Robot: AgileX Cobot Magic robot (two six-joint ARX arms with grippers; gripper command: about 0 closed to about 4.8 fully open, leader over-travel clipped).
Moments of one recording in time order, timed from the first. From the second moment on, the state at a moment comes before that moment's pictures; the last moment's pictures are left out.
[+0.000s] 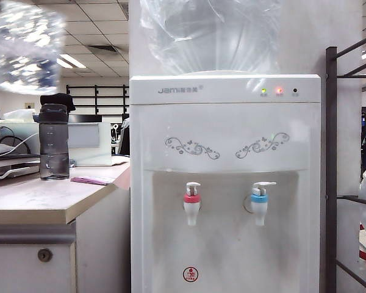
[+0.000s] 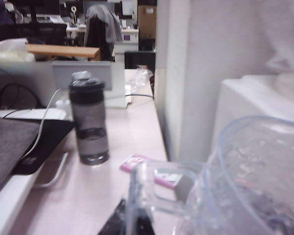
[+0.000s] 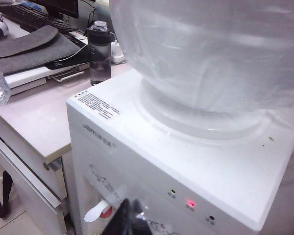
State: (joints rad) left arm -0.21 0.72 0.34 0.46 -0.12 0.07; right arm 0.36 0.74 0.80 -0.21 -0.27 -0.12
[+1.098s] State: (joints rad) left arm 0.12 1.90 0.73 0.99 0.18 -0.03; right arm 0.67 1.25 0.80 0.17 -0.42 -0.05
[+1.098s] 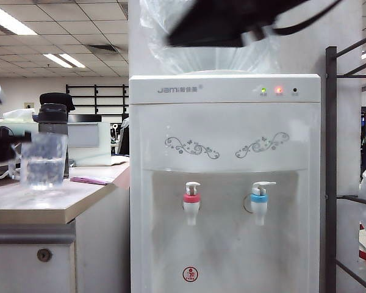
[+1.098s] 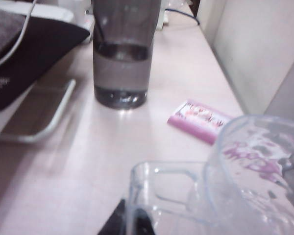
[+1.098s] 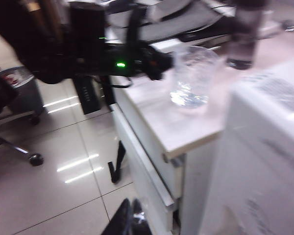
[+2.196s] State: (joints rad) left arm 0.13 1.73 0.43 1.10 0.14 -0.11; right arm 0.74 1.15 0.81 0.08 -0.37 0.00
